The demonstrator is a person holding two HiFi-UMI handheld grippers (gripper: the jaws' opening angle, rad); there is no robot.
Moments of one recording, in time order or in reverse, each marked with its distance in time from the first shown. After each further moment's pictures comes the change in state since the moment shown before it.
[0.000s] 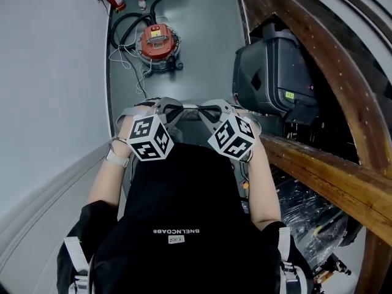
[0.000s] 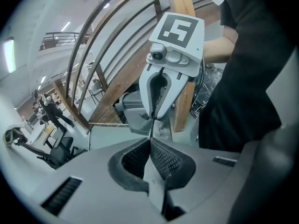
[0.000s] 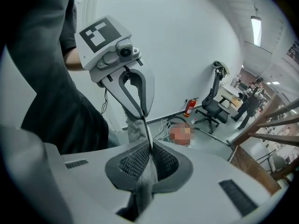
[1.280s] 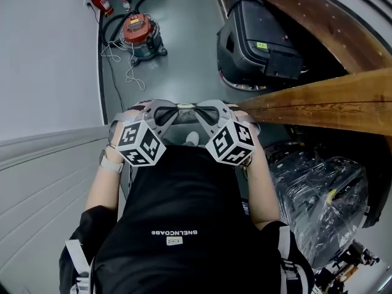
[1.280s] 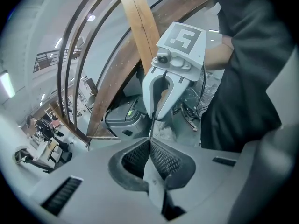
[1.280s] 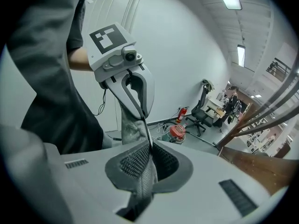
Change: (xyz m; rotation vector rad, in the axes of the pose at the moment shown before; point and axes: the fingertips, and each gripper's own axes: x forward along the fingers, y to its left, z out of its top) left arm 0.009 -0.293 0.145 0.107 -0.051 0.066; right arm -0.182 0.214 -0.169 -0.043 -0.134 -0.170
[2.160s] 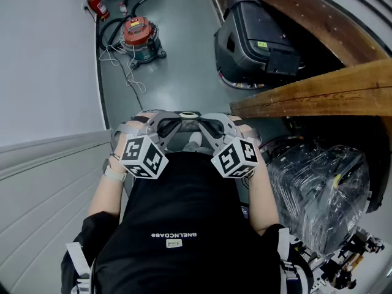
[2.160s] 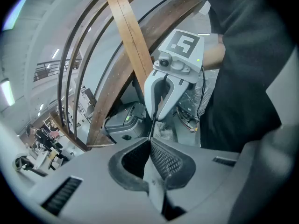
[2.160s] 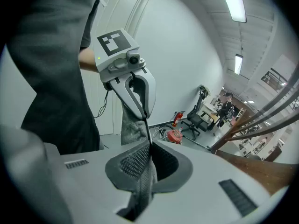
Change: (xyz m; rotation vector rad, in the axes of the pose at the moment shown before) left arm -0.068 -0.026 -0.033 0.072 -0.094 -0.011; right arm 0.004 0.060 0.057 -0.013 -0.024 -0.086
